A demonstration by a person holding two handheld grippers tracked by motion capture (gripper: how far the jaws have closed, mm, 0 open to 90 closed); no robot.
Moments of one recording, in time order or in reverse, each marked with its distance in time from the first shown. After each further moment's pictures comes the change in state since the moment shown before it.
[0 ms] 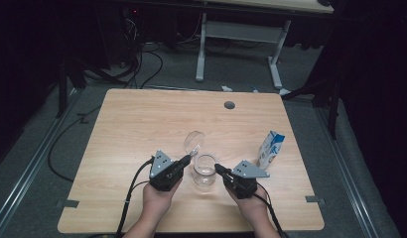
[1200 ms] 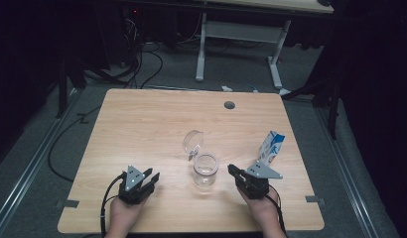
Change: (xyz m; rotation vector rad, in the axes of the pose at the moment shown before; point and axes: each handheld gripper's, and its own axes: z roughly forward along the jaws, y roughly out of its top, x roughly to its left) left arm 0.060 -0.062 -0.049 0.189 0.197 0.089; right arm -0.026 -0.020 -0.017 0.041 -0.096 0.072
